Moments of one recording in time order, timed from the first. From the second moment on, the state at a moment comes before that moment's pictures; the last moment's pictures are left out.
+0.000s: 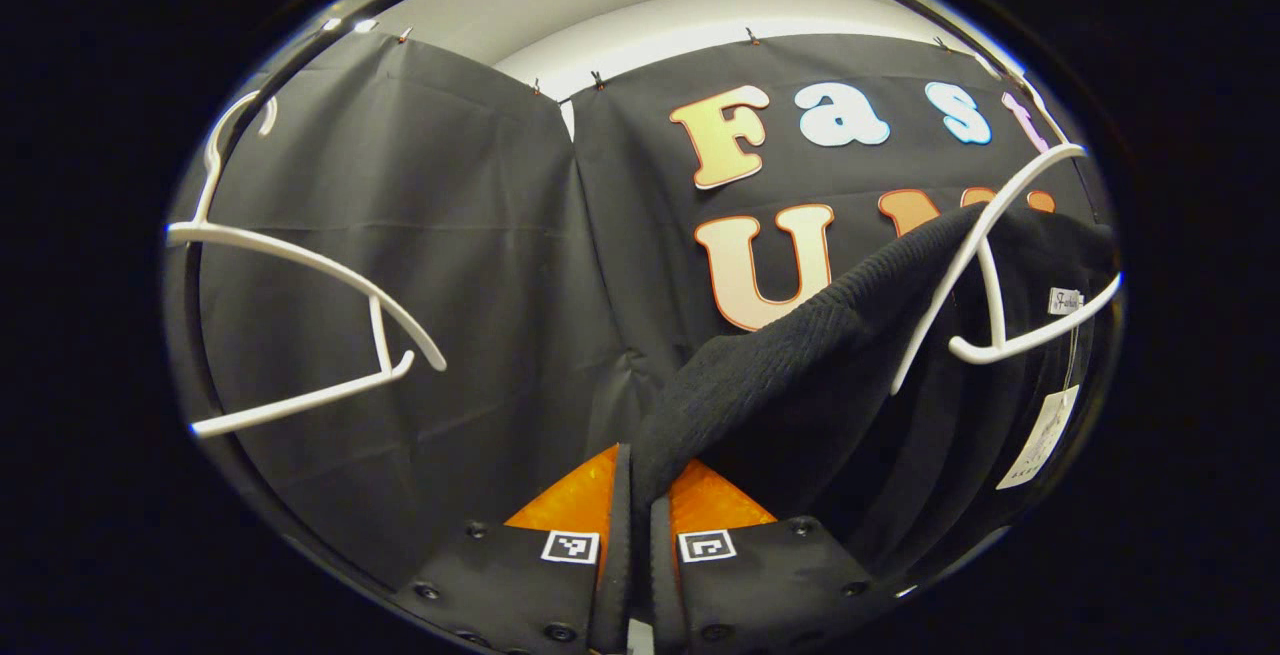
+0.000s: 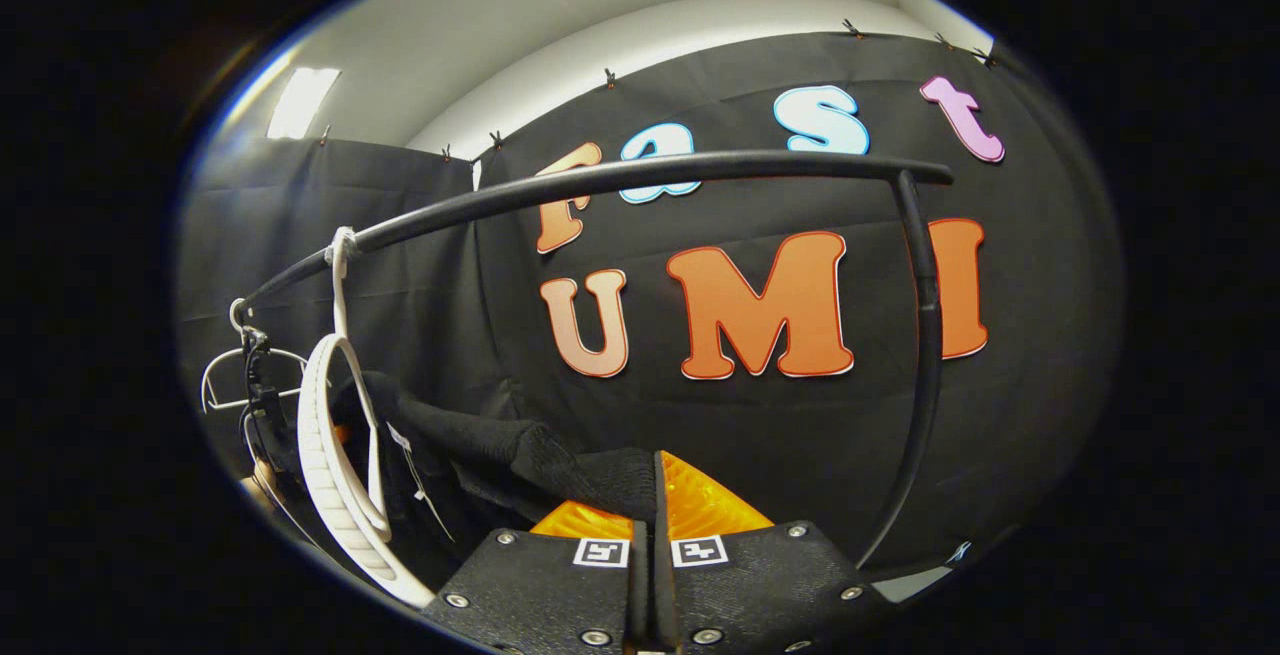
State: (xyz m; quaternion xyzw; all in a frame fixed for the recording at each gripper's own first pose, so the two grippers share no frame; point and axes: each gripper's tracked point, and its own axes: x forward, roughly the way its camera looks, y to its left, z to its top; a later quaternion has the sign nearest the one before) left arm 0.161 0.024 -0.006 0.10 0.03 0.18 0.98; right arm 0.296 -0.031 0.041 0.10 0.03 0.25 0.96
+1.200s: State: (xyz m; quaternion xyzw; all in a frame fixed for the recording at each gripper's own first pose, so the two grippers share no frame) left arm 0.090 -0.115 -0.189 0.09 0.20 0.03 0.98; right arm 0.198 0.022 -0.229 0.18 0.25 0.23 0.92
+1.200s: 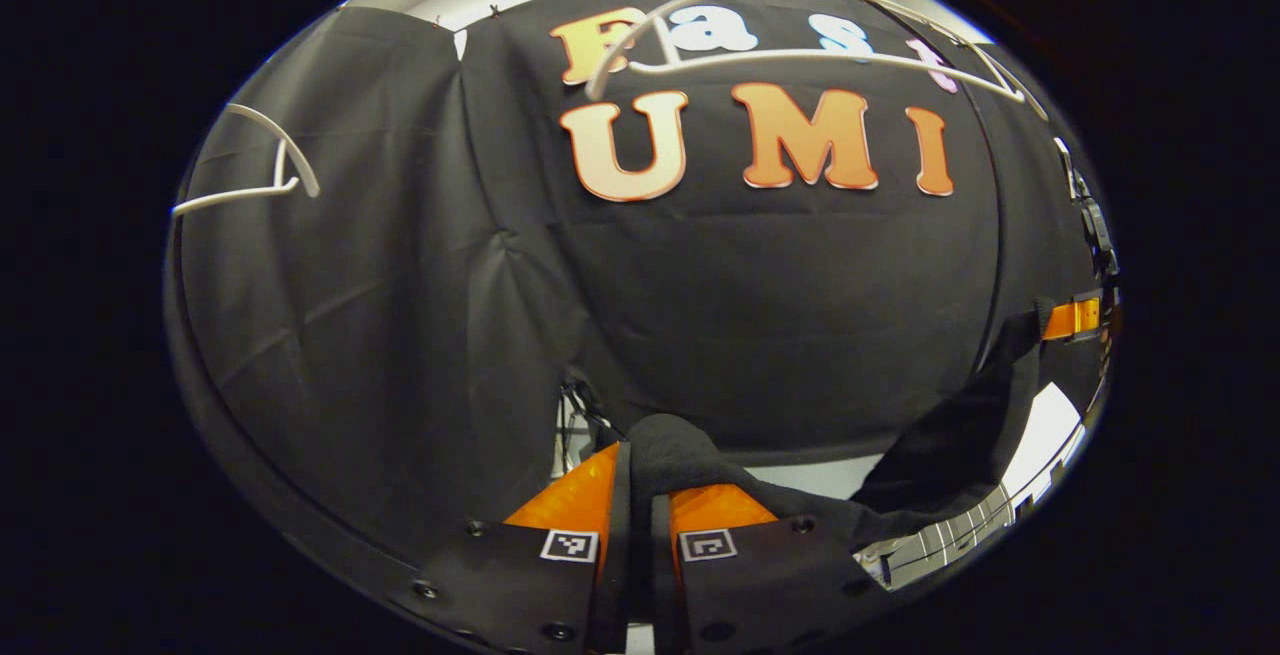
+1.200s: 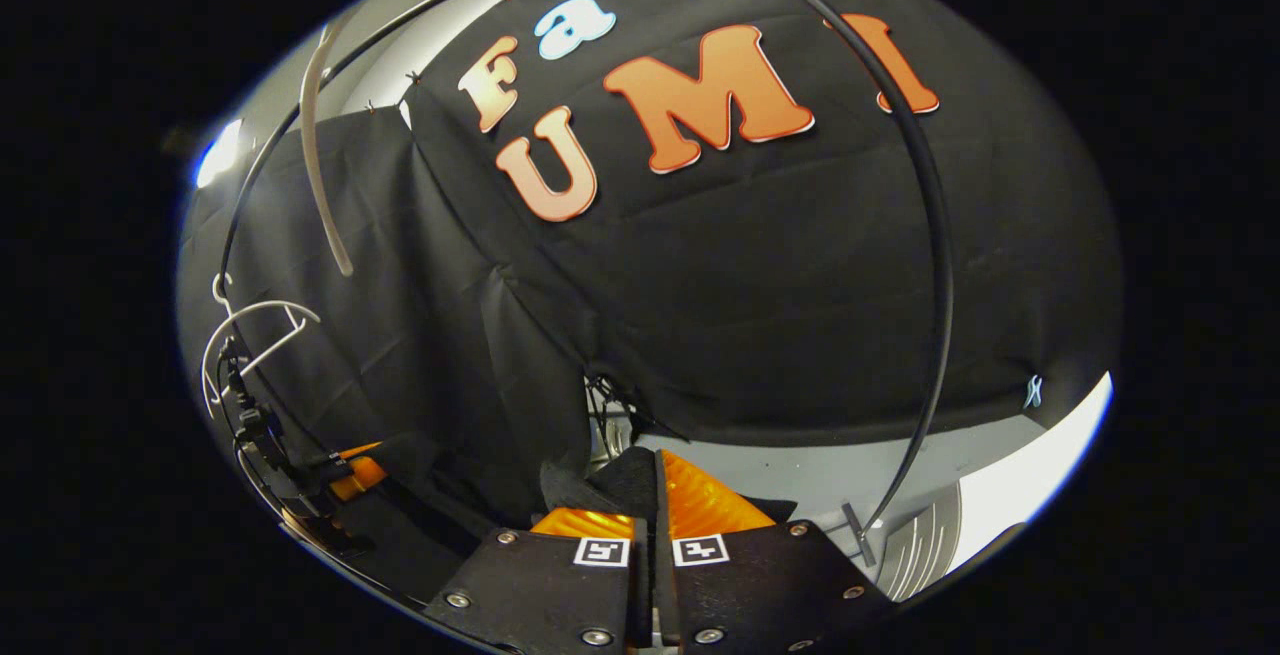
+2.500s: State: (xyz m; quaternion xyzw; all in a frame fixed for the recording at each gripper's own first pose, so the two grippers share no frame) left arm 0.054 -0.121 -0.416 0.07 0.45 0.02 0.89; right arm 0.140 0.153 -0.470 0.07 0.48 0.16 0.86
